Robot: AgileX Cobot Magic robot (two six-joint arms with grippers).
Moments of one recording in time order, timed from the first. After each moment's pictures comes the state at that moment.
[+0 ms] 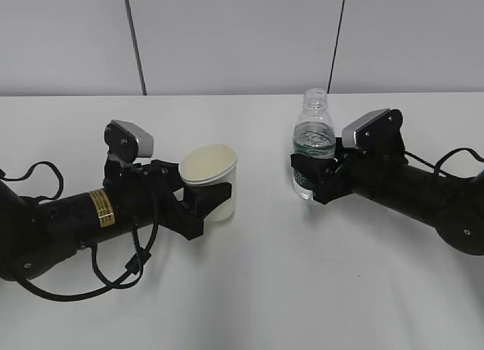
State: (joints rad) left arm -0.38 2.10 -0.72 0.64 -1.14 -0.34; right arm 0.11 2.15 -0.83 -0.56 -1.06 0.12
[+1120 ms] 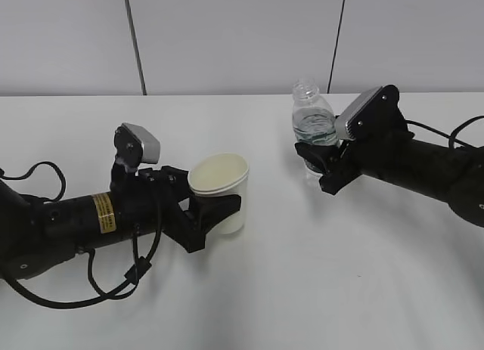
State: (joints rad) left arm -0.38 2.08 -0.72 0.76 -1.14 -0.40; right arm 0.11 2.01 -0.85 -0.62 -0.89 -0.05
